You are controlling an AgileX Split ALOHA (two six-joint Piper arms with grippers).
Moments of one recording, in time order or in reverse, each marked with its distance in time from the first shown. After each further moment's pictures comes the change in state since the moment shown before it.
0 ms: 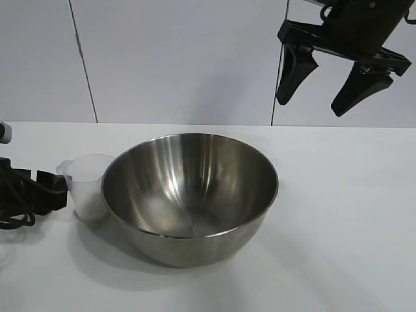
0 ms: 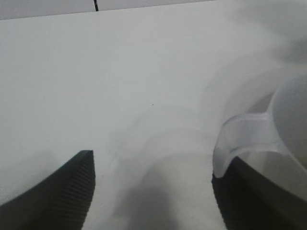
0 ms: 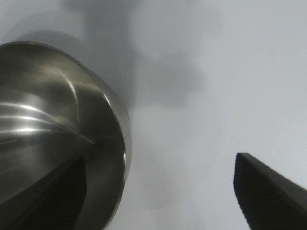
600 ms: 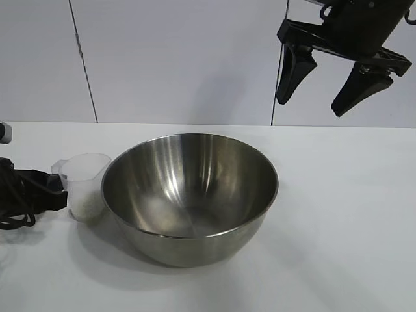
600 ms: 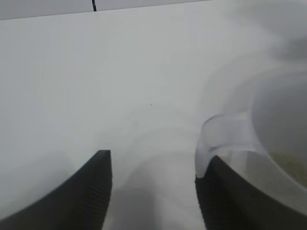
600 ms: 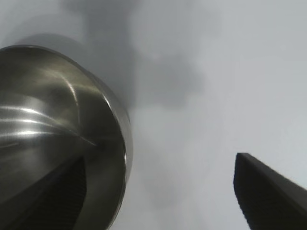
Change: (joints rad) left arm 0.000 0.000 0.000 0.026 0.000 0.000; right arm 0.000 0.000 0.000 0.000 -0.002 0.015
